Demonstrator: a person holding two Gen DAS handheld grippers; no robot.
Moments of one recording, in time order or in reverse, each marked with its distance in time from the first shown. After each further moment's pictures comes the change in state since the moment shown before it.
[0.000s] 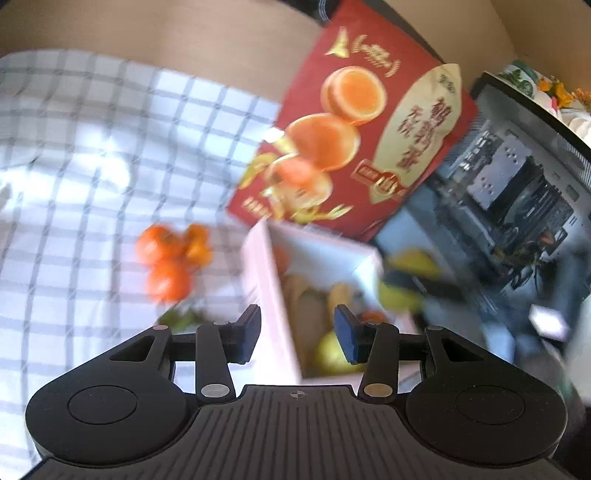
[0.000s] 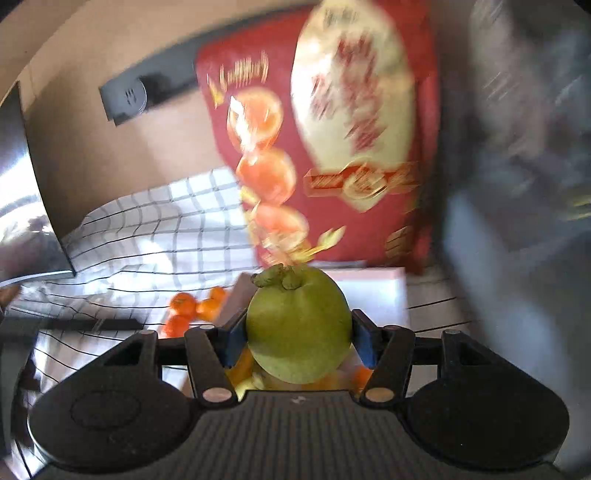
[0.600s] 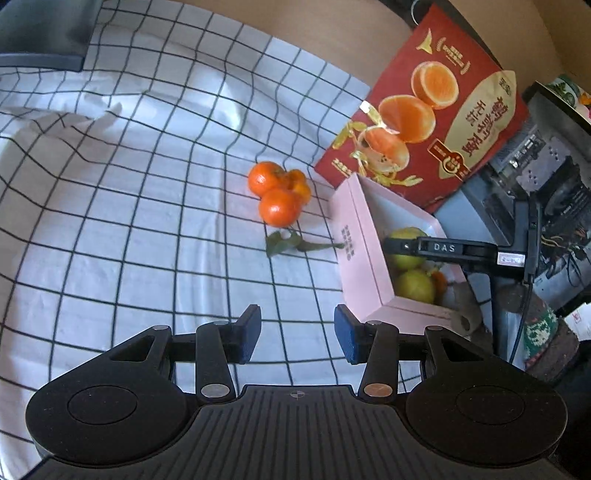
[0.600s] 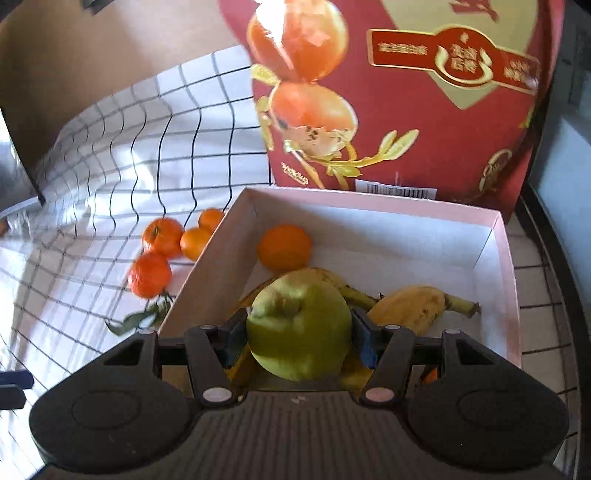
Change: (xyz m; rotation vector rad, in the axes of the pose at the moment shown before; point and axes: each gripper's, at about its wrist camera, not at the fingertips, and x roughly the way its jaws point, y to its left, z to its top) left arm -0.047 0.058 -0.052 -0.110 0.030 0.107; right arm 0.111 0.018 -0.016 -0.105 0.249 -0.009
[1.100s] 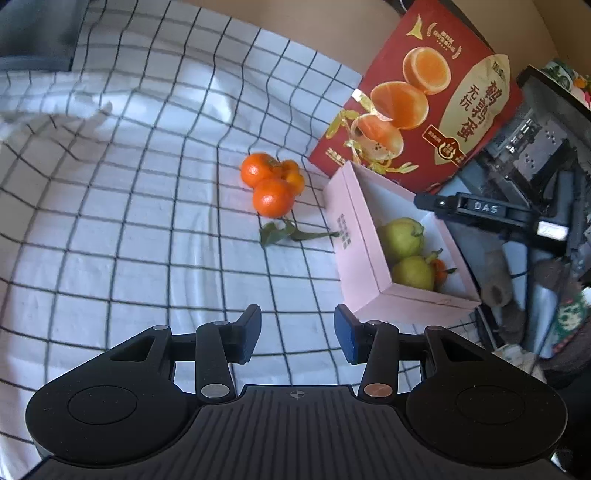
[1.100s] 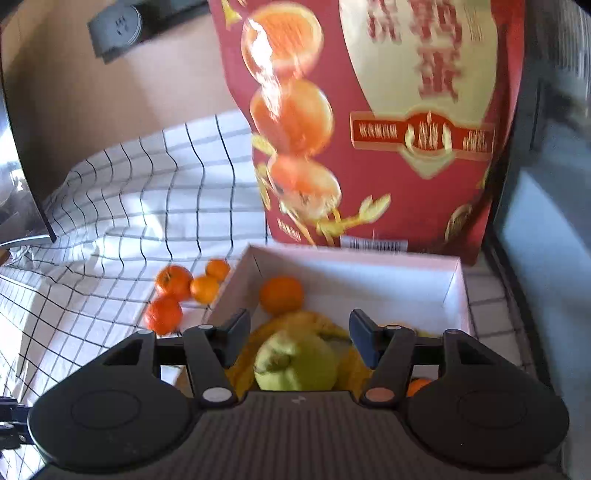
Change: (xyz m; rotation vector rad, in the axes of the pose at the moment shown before) left arm 0.001 -0.006 -0.005 0.048 0.002 0.028; right arm -0.053 0.007 0.009 0.008 -0.156 -0.033
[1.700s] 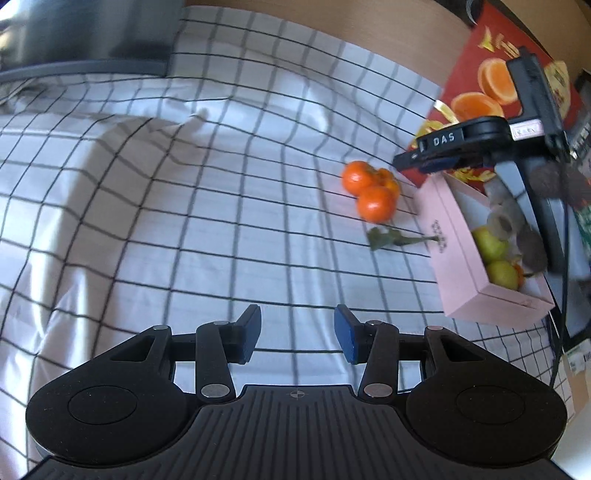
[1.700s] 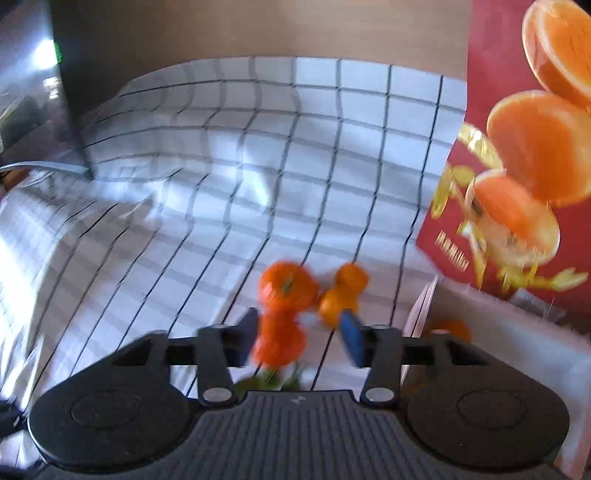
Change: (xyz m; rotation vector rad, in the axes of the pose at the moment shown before) left arm -0.019 0.054 -0.010 -0.036 -0.024 0.208; right arm 0.092 0.136 0.048 -0.224 0.210 0.049
